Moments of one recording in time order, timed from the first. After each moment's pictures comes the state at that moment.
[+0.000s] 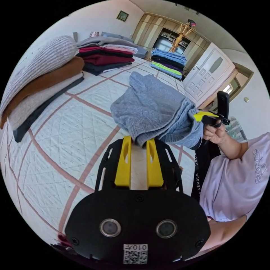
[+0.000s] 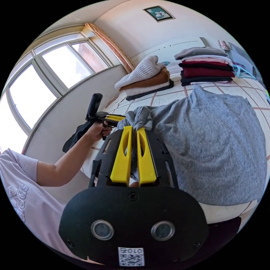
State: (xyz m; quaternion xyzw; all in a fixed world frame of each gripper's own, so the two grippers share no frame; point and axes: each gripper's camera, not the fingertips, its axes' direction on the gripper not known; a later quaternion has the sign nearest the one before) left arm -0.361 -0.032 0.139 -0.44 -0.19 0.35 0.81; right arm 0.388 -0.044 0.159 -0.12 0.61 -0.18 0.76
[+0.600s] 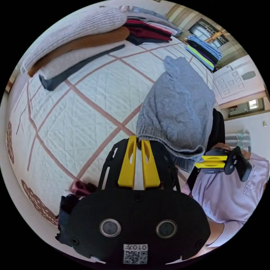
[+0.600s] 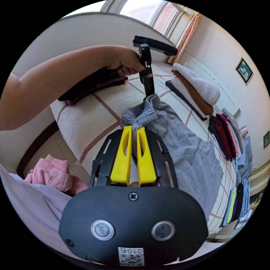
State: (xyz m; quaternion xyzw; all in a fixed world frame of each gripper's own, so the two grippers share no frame) left arm -0.369 -0.069 0.083 -0.51 -0.33 0.23 0.76; right arm 0.478 0.084 0.392 -0.40 0.70 -0.34 0.48
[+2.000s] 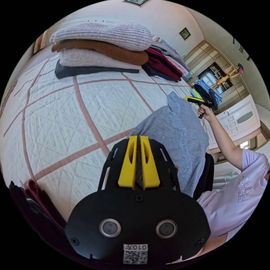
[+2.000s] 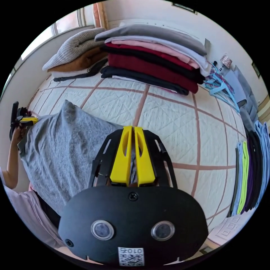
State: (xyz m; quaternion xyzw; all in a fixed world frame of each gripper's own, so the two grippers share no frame) left arm -0.362 -0.028 0.026 -0.33 -0.31 0.16 0.88; right arm 0.347 -0.322 0.117 -0.24 0.80 -0.15 0.53
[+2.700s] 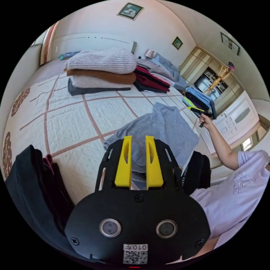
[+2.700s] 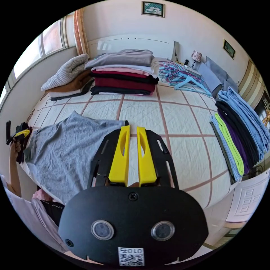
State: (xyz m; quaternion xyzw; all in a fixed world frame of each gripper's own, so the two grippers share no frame) left arm -0.251 0.014 -0.050 -0.27 -0.29 0.21 0.89; right arm 0.231 -0.258 0.079 -0.15 0.82 -0.16 0.52
